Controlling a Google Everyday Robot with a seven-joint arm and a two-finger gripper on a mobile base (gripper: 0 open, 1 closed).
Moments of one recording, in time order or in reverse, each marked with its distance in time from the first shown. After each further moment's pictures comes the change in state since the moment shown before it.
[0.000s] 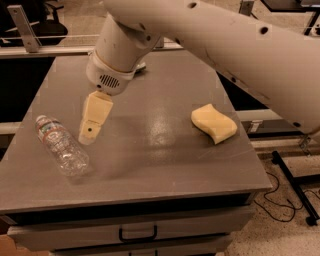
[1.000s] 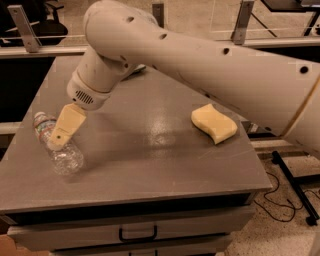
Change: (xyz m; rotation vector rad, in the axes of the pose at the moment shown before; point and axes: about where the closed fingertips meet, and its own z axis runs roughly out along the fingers) arm -0.027 -0.011 0.063 0.025 -0.090 0.216
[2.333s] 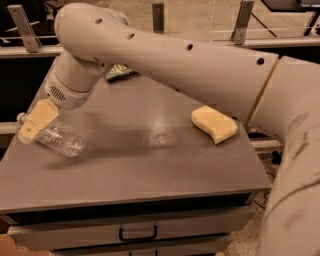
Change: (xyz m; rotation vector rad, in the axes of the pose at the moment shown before) arm -0.030 0.000 0.032 -0.004 0.017 0.266
